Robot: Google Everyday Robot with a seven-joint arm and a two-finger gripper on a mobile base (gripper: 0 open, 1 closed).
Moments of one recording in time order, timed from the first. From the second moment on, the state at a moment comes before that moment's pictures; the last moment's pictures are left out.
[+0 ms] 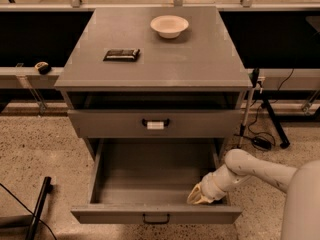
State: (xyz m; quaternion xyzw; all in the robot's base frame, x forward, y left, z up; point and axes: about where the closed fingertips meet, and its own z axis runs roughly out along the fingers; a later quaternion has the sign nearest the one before) arm 0.484 -0.133 0.367 -0.69 0.63 0.30 0.19
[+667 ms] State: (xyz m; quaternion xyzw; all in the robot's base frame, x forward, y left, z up) arm 0.461 -0.123 0.378 -0.69 0.60 0.34 0.20
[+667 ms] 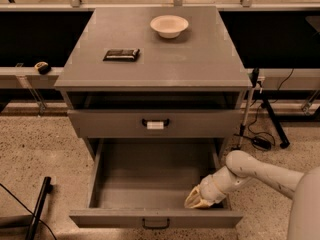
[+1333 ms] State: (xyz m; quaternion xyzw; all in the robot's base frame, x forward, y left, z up) arm 0.441 -0.123 0.419 -0.71 0.57 0.33 0.24
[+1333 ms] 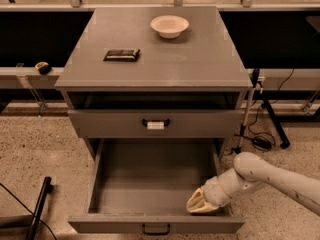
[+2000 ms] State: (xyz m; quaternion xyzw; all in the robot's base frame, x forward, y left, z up) arm 0.412 -0.130 0.529 -0.72 0.55 0.26 0.34
